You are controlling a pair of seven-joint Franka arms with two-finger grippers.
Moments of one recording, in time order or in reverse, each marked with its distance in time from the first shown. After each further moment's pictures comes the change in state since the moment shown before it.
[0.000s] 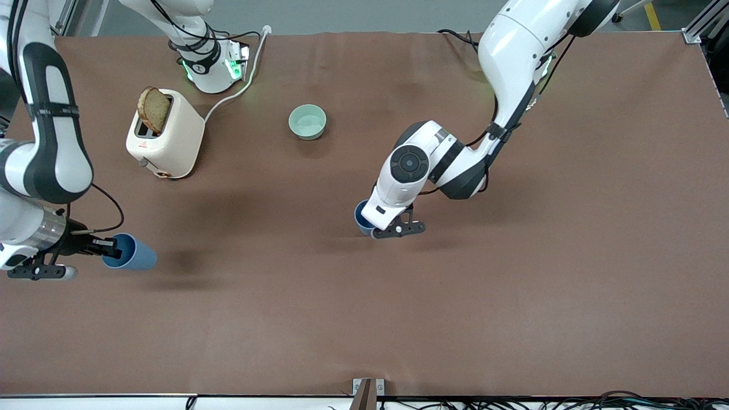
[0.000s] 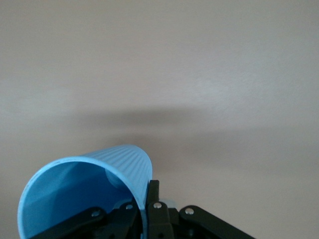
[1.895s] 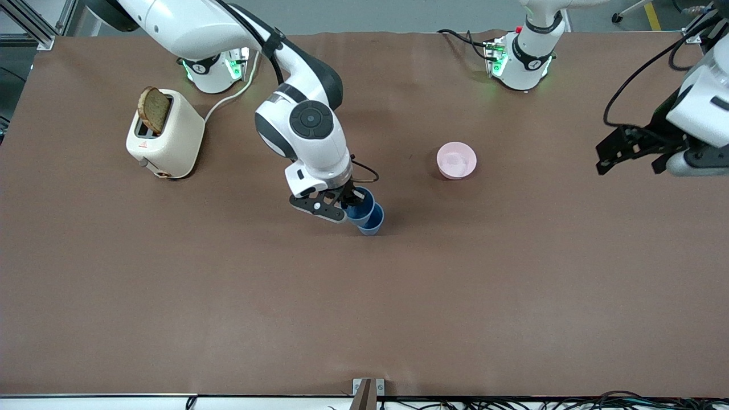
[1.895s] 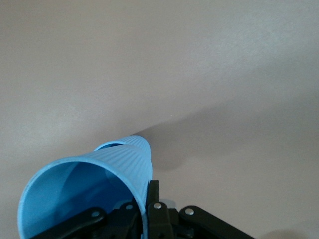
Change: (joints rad) left arm 0.521 -0.672 0.084 0.038 -0.021 -0.626 0.735; right arm 0.416 0.237 0.558 0.233 -0.470 -0.045 1.399
